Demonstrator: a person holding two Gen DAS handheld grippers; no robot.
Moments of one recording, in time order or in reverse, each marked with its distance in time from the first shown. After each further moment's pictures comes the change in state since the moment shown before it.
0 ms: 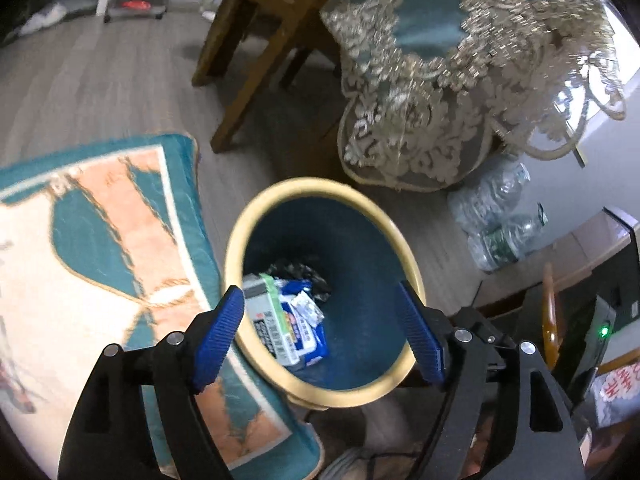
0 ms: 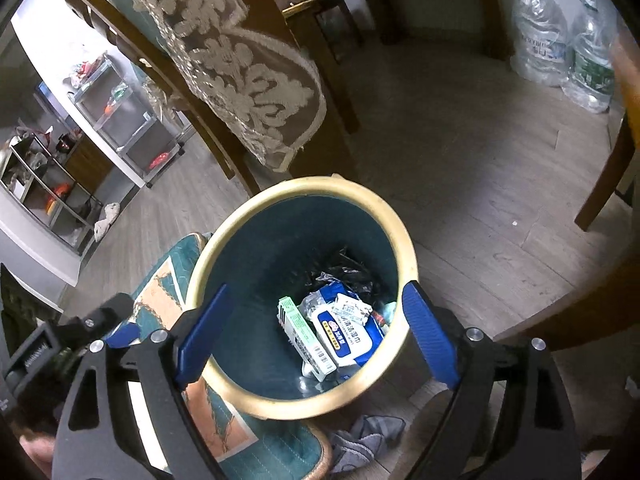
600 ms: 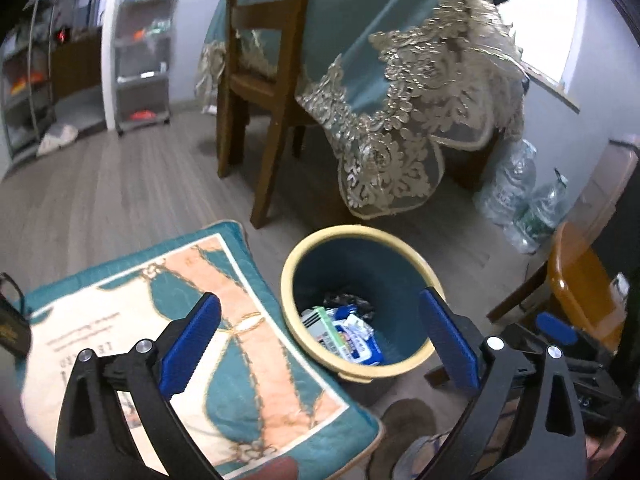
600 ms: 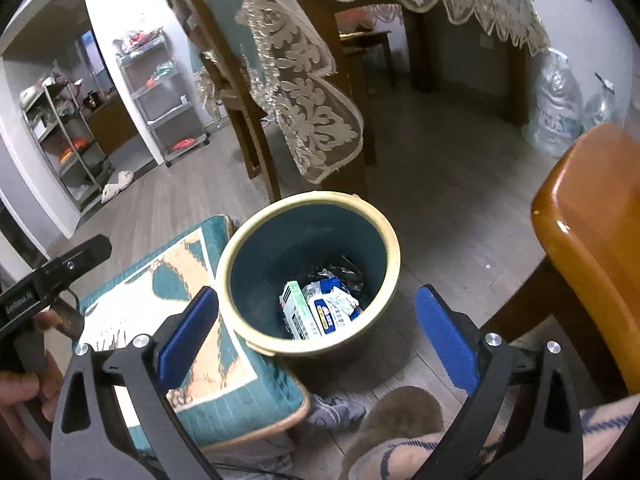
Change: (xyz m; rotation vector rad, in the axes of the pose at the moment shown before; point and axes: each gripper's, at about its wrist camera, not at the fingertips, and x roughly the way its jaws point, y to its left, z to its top) left arm -0.102 -0.048 -0.032 0.285 -0.195 0.204; right arm -0.098 0.034 -0.042 -0.243 -0.083 -0.018
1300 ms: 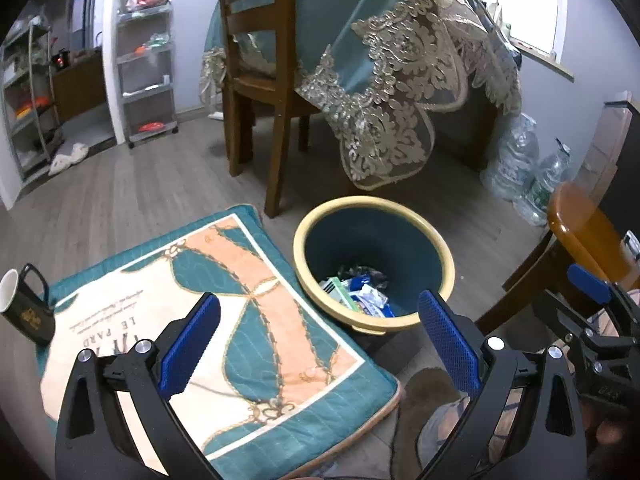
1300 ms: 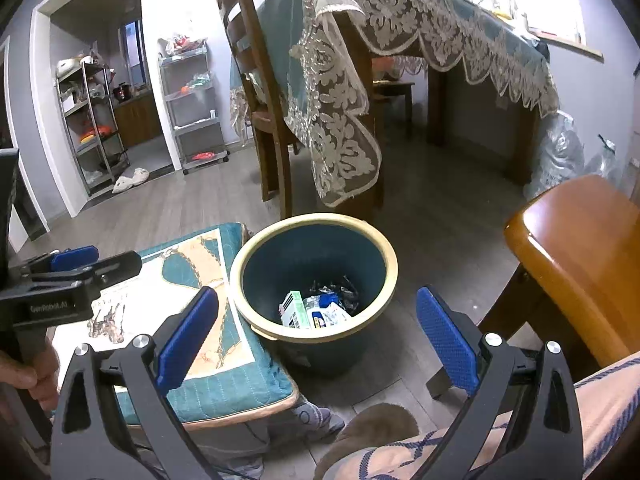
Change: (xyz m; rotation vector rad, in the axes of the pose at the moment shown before) left arm -0.027 -0.011 -0.048 0.078 0.005 0.054; right arm -0.039 0.016 -0.037 -0.135 -0.142 0.002
